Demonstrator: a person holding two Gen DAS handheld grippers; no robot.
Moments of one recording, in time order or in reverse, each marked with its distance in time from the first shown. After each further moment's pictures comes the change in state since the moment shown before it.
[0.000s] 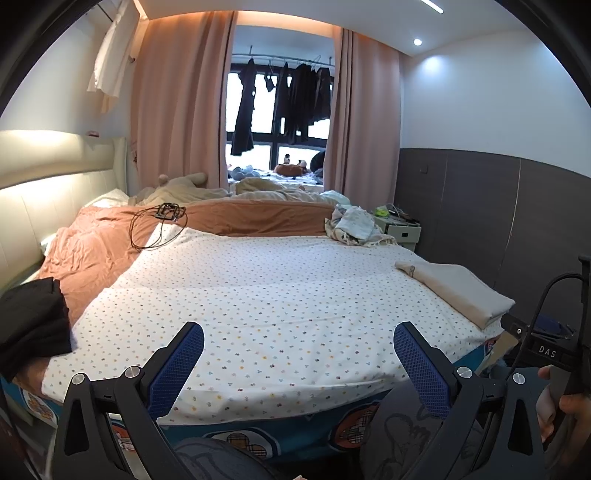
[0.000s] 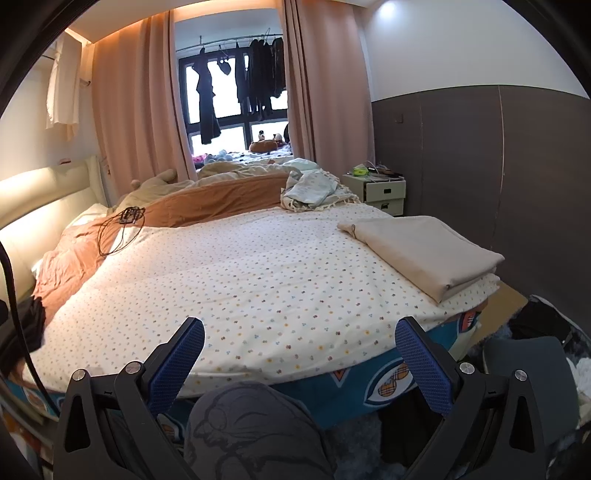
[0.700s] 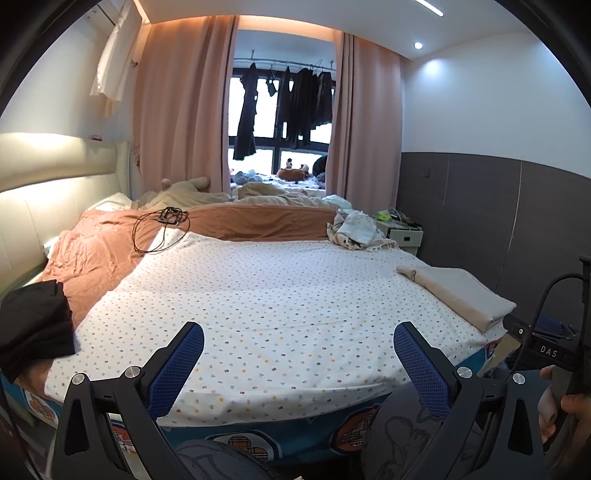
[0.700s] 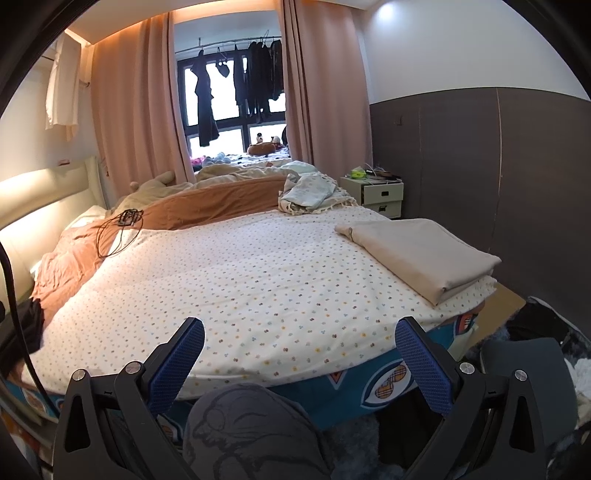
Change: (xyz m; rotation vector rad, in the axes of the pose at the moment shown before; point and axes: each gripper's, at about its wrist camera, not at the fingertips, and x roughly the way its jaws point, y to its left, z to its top) left arm -0.002 -0.001 0.000 0.007 -0.008 0.005; right arm -0.005 -0.002 0.003 0.001 -0.009 -0.006
